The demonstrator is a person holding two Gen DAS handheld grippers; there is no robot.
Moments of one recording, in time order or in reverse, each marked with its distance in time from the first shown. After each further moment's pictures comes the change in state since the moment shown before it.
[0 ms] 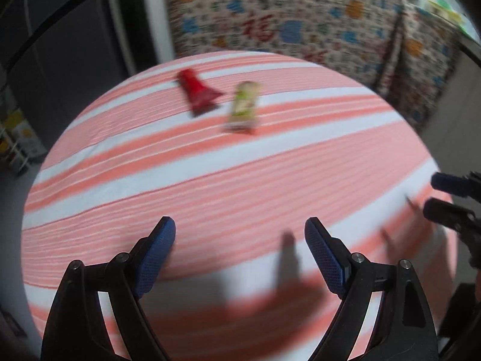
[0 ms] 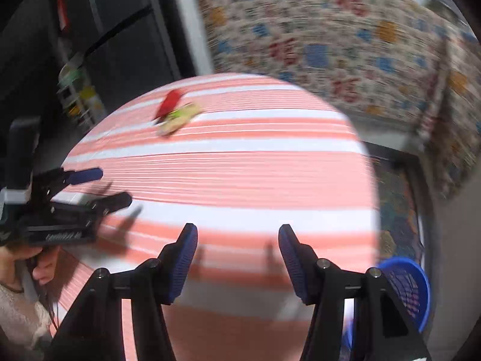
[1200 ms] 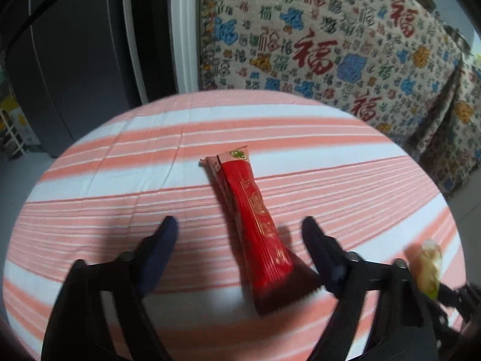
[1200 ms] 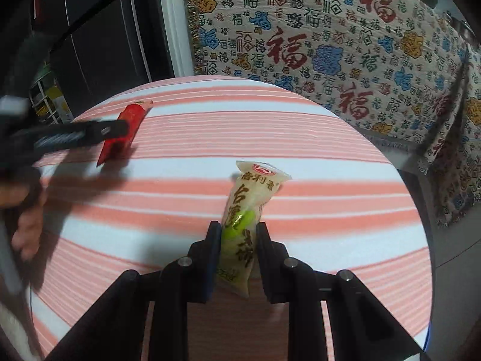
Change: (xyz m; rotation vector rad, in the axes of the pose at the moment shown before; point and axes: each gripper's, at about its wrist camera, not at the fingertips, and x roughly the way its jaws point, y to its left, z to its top) left arm 0.135 0.074 0.153 -0.148 -0.002 -0.023; right arm 0.121 0.028 0.089 0.053 -0.020 -0.182
